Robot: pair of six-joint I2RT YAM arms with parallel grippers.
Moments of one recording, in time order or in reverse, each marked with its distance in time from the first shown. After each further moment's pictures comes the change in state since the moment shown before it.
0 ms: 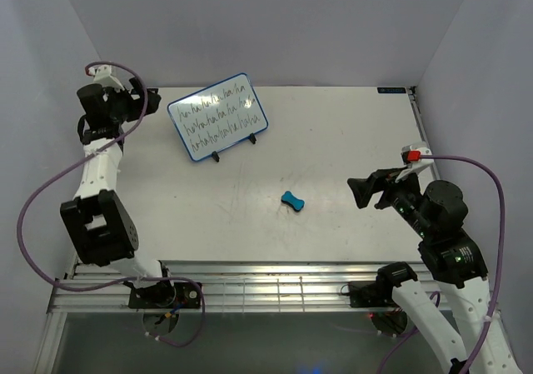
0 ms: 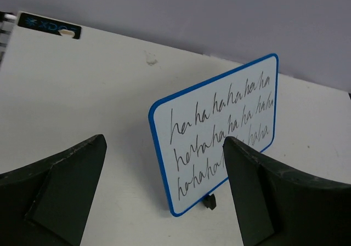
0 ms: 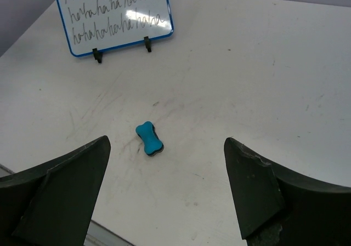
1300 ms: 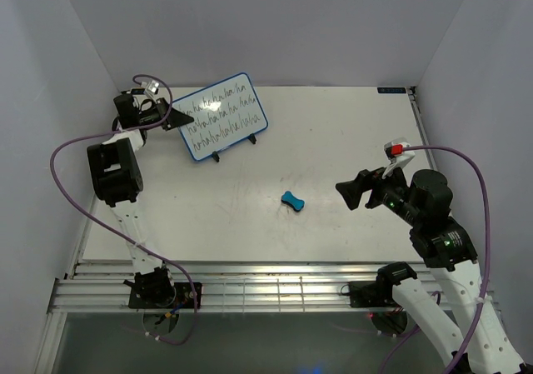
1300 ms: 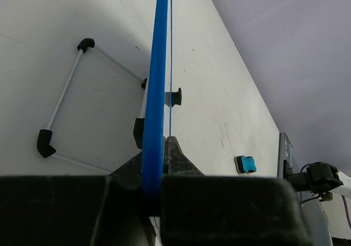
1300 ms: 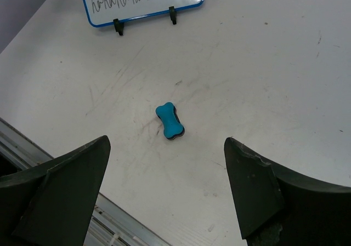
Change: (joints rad) left arm 0.003 0.752 0.277 0.353 0.894 -0.188; right arm 0.002 0.093 -0.033 0.020 -0.158 0.023
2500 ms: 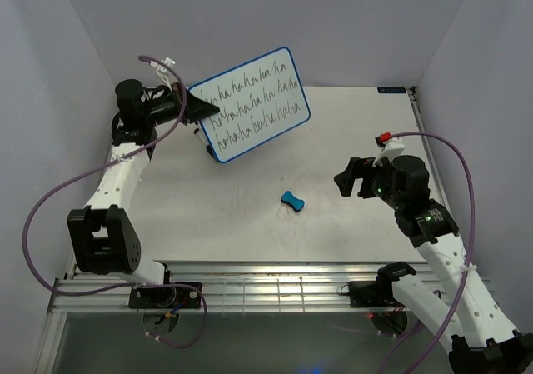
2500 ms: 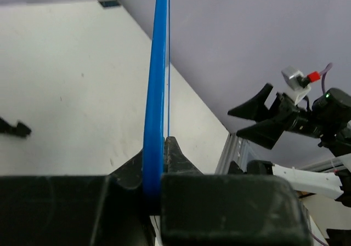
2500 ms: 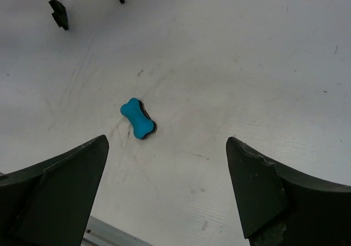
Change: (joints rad) left arm -0.219 -0.709 -0.278 0.023 -0.153 -0.262; right arm 0.000 0.153 -0.060 0.068 0.183 0.092
